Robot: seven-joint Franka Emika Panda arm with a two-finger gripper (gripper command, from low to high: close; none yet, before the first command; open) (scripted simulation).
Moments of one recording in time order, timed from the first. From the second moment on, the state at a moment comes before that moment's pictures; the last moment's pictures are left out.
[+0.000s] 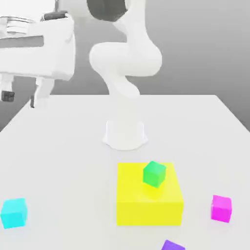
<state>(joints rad) -0.31 -0.16 -0.07 -2.36 -0.06 2.53 1.28</state>
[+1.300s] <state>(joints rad) -0.22 -0.07 0.04 -2.60 0.04 2.53 1.35</state>
